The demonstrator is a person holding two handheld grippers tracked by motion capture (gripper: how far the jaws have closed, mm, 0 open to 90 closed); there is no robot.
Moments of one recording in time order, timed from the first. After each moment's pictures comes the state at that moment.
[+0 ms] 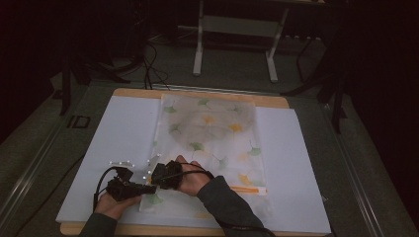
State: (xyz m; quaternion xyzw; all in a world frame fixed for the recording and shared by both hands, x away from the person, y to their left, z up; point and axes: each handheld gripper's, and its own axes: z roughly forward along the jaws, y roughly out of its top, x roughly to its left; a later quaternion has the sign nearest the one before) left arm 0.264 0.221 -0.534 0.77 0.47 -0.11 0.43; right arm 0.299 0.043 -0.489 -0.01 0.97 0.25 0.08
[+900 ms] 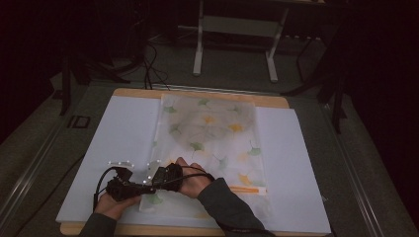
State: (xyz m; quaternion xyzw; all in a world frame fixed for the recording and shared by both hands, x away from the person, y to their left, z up) left arm 0.264 0.221 -0.534 0.76 0.47 -0.12 0.43; right arm 0.290 0.041 -0.488 -0.02 0.96 0.25 0.13
